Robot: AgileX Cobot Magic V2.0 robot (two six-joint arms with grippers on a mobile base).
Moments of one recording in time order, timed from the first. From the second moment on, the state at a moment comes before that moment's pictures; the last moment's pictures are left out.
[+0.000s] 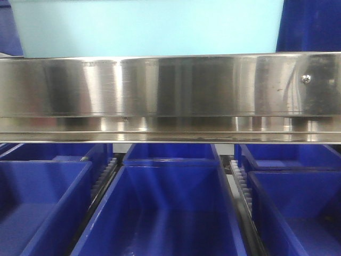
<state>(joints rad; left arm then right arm) -0.33 1.44 -1.49 -0.01 0.98 -0.11 0.42 1.57 -1.68 0.10 1.15 0.18</state>
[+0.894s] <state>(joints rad) -0.34 1.57 -1.48 -0.07 0.99 -0.10 0.42 1.57 -1.49 0.11 0.92 0.20</state>
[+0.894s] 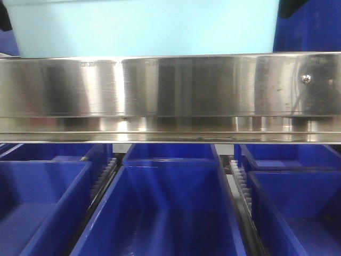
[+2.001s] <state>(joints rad) -0.34 1.51 -1.83 -0.09 1.06 -0.12 0.42 1.53 -1.82 0.08 0.97 0.20</state>
